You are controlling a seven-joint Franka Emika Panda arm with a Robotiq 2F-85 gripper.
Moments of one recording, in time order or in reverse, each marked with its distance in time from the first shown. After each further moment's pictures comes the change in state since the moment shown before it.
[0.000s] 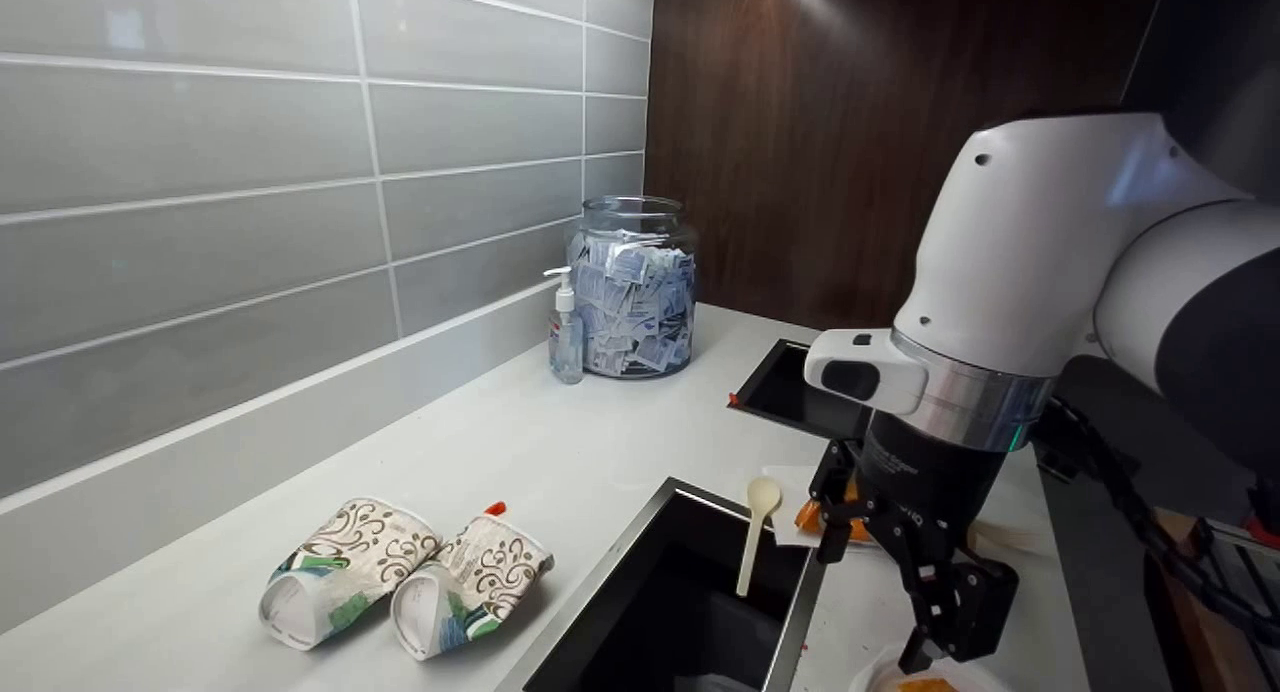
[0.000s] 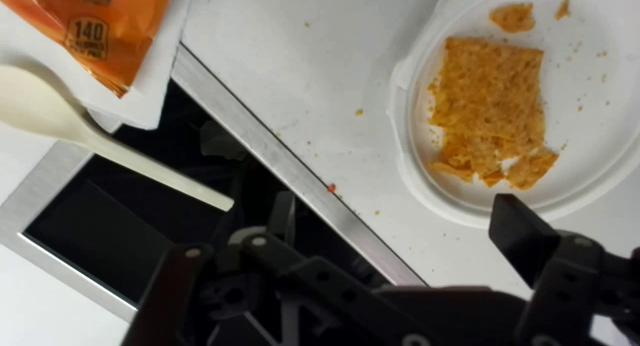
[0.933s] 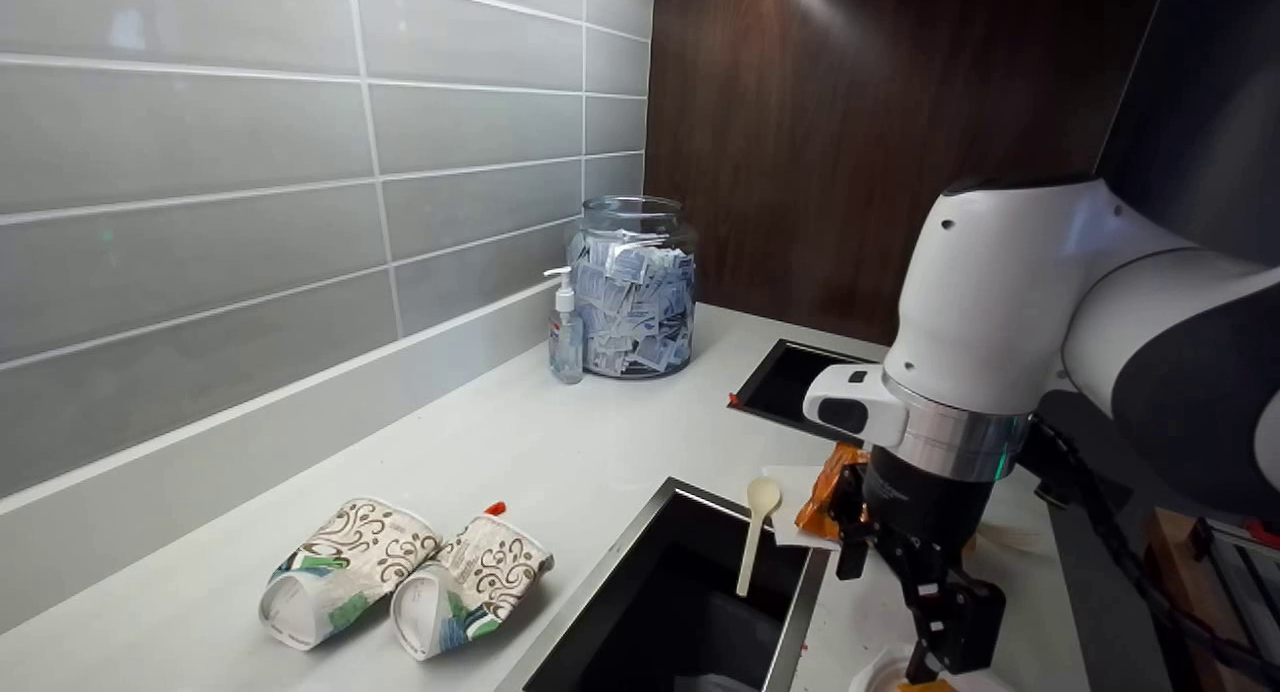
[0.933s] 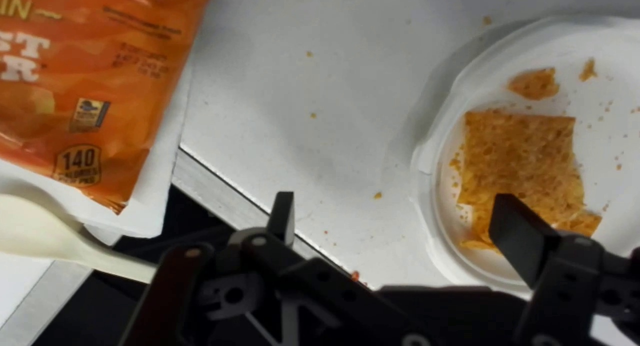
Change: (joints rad) arm -0.046 0.087 -0.012 -0.003 -0.071 0.013 0.105
